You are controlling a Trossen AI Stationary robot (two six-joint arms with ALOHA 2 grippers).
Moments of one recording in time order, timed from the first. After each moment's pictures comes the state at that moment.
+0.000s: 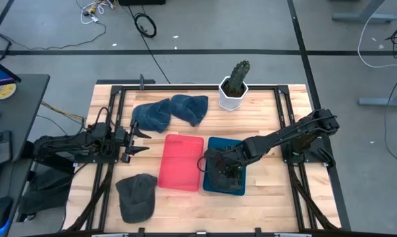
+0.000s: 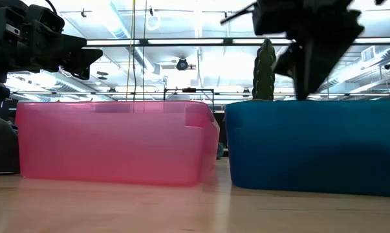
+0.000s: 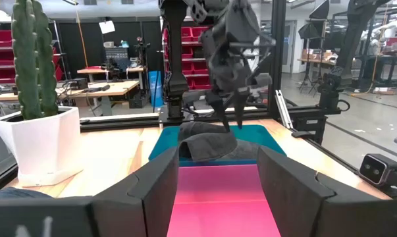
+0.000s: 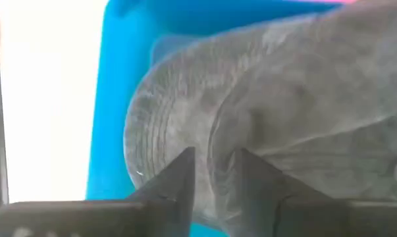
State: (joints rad) left arm 0.07 0.01 0.01 0.09 0.18 0.01; right arm 0.30 1.67 1.23 -0.78 -0.09 0.31
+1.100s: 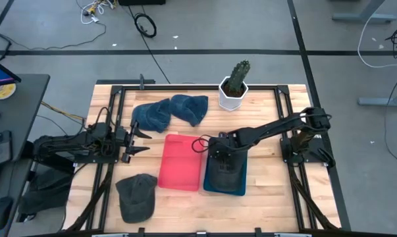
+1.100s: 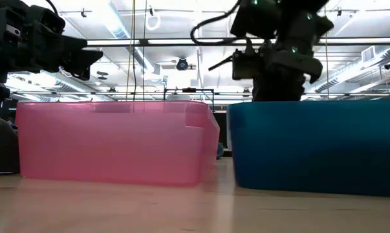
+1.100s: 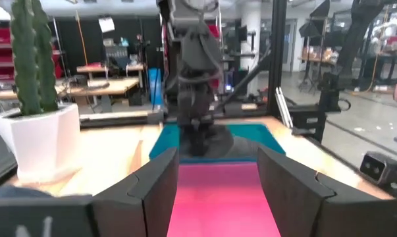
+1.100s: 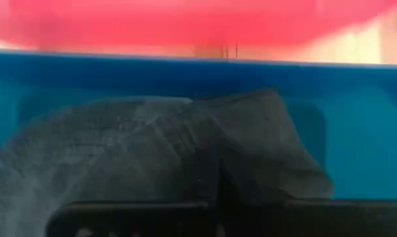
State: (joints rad) left arm 0.07 0.03 0.01 0.09 0.18 0.01; right arm 0.12 1.75 1.10 -0.54 -0.01 0.21
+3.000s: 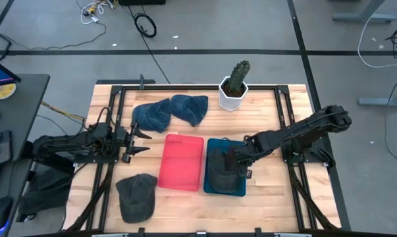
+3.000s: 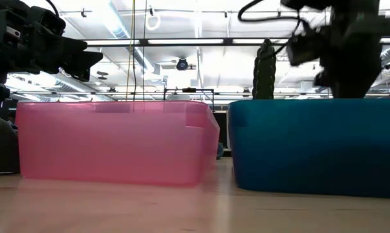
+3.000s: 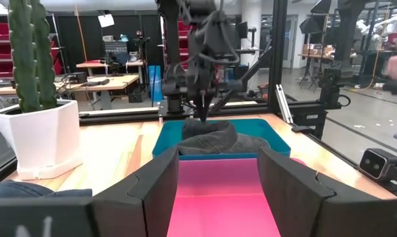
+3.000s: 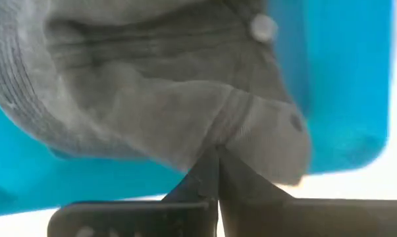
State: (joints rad) left arm 0.07 0.03 0.01 0.08 0.18 0.01; right arm 0.26 1.50 0.99 -0.86 0.01 0.50
